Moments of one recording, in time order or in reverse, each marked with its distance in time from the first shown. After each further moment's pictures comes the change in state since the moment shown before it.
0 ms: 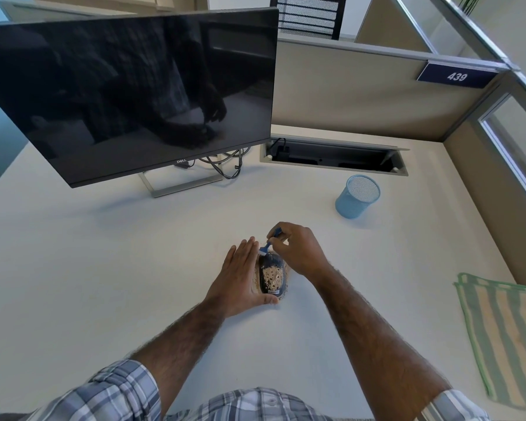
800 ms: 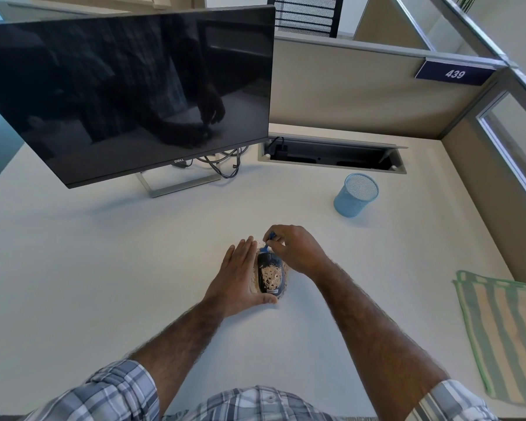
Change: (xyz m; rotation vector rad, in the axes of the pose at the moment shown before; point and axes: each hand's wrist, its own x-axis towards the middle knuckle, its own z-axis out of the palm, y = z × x) left_hand -0.001 0.001 -0.003 0.005 -0.015 -0.001; right_hand 0.009 0.008 -0.001 -0.165 -0.126 -0.041
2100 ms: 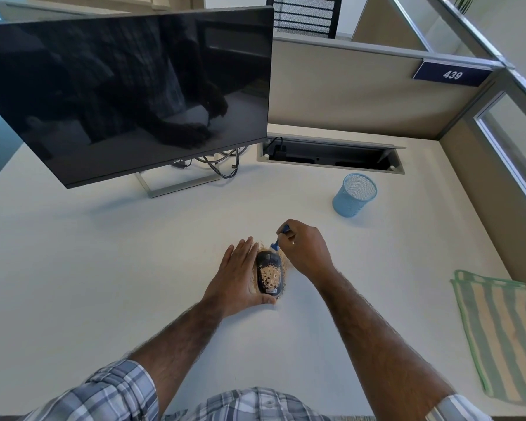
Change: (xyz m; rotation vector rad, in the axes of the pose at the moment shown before) left_hand 0.001 -0.002 0.002 0.024 0.005 0.018; right_hand -0.013 0.001 -0.002 0.059 0.226 0.163
